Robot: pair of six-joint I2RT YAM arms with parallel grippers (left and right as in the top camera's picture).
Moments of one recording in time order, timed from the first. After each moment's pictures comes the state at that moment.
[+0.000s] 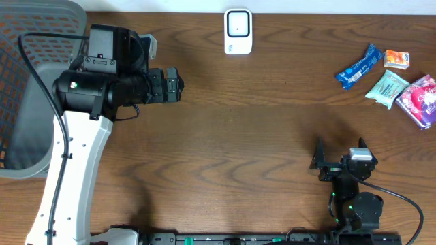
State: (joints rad) left arm -0.14 1.44 1.59 -1.15 0.28 -0.20; right arm 0.01 0.01 0.01 -0.07 0.04 0.00
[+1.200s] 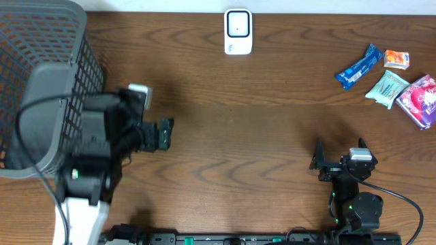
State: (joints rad) left arm -0.10 0.92 0.91 -0.72 0.23 -0.01; right arm 0.01 0.01 0.01 -0.07 0.04 0.00
